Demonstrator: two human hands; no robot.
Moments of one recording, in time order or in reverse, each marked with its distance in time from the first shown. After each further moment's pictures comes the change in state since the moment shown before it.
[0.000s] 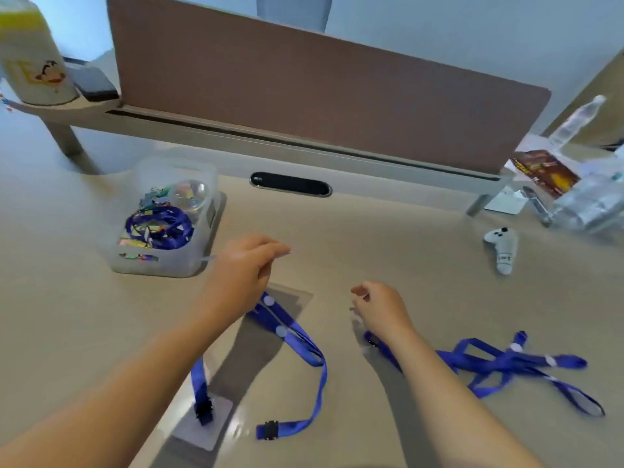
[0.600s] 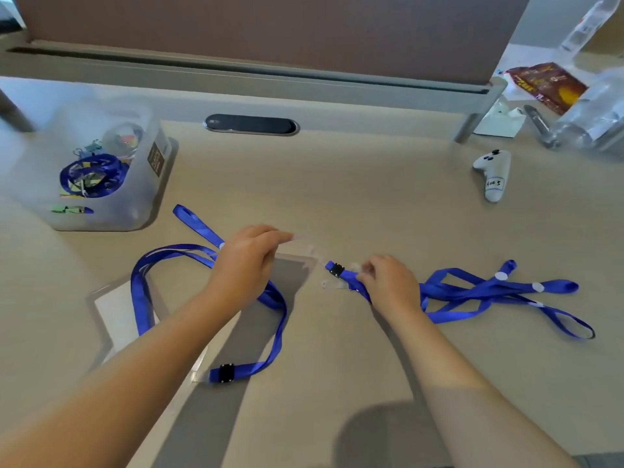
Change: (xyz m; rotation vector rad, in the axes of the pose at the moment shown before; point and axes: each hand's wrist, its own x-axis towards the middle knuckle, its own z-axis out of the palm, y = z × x) left_hand -0.025 0.057 0.092 -0.003 -0.069 -0.097; right_hand -0.012 0.105 0.013 -0.154 0.125 0.011
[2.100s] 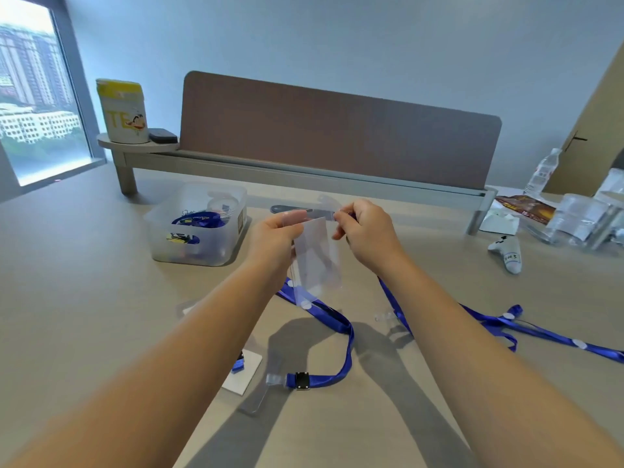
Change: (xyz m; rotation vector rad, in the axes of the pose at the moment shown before) left_hand -0.047 -0.003 -0.074 -1.075 0.307 -0.482; right_hand -0.065 -0.154 -0.023 0.549 0.371 -0.552
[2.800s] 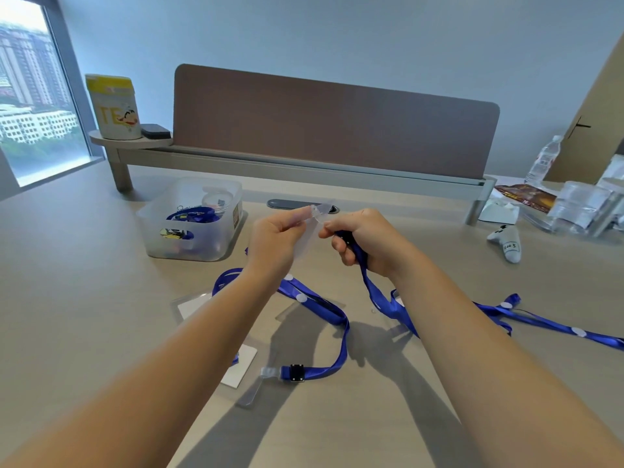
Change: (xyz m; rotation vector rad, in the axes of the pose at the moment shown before) left_hand -0.006 -0.015 0.005 0.323 0.003 0.389; right_hand -0.012 -0.002 -0.018 0.486 -0.362 0.344
